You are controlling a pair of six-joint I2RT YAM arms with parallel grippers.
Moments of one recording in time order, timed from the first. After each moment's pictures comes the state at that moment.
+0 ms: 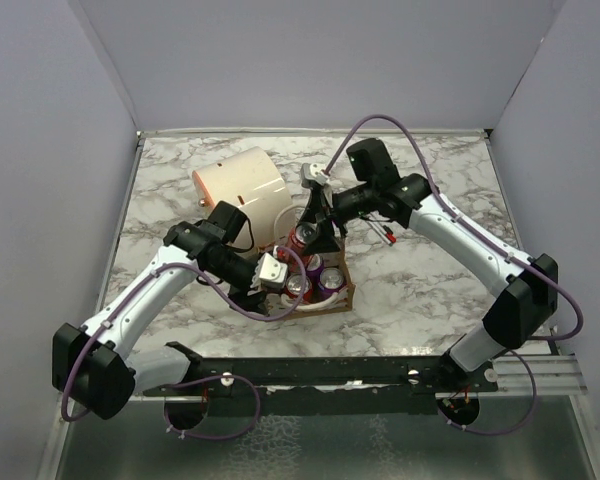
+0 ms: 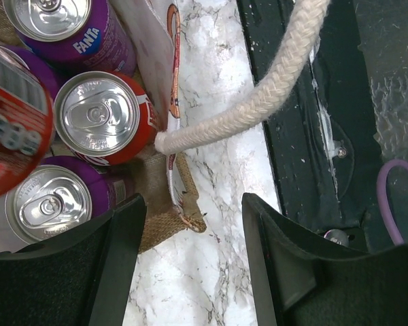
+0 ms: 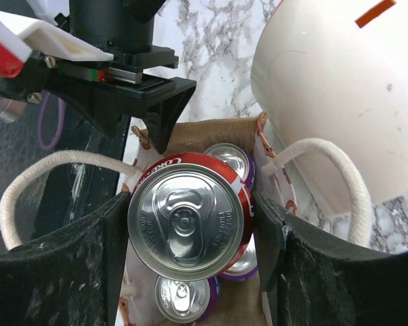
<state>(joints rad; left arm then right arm) -0.50 1.19 1.01 -1.14 0.85 1.14 0.65 1.57 1.48 -0.60 -0.96 -0.48</state>
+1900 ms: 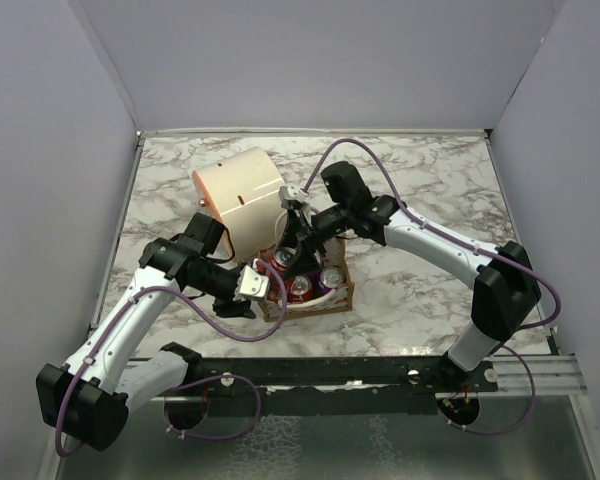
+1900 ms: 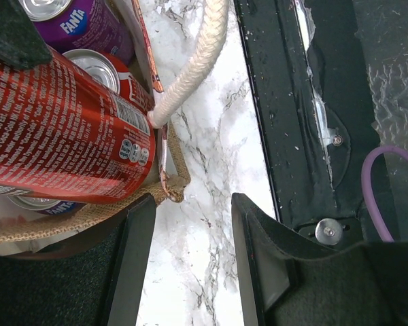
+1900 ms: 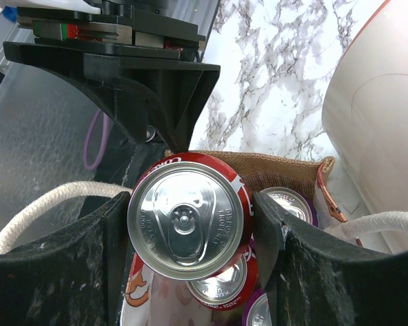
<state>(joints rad) -0.40 1.01 0.93 -1.22 0.87 1.23 0.76 1.67 1.33 -0.30 -1.08 -0.30</state>
